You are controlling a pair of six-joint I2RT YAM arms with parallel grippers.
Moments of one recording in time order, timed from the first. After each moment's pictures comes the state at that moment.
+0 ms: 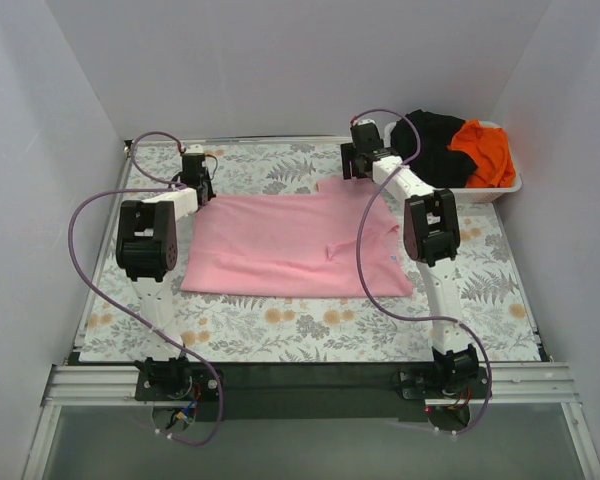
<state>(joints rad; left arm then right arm) -0.06 2.15 1.42 0.05 -0.24 -0.16 0.33 2.46 2.12 -0.43 0.25 0.10</state>
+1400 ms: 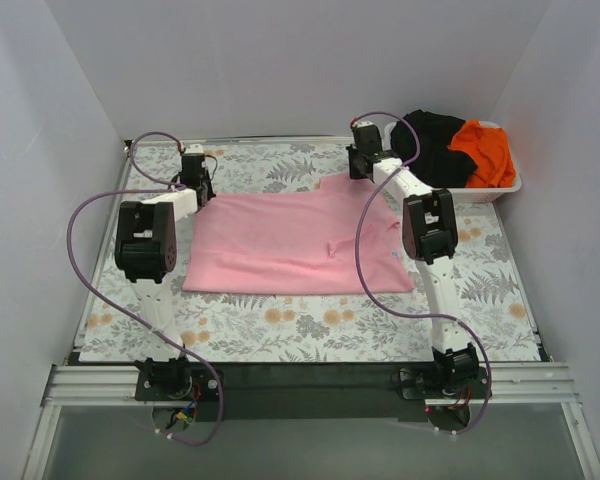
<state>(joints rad) -0.06 2.14 1.40 0.07 -0.24 -0.16 0.32 2.53 2.17 -0.39 0.13 0.13</state>
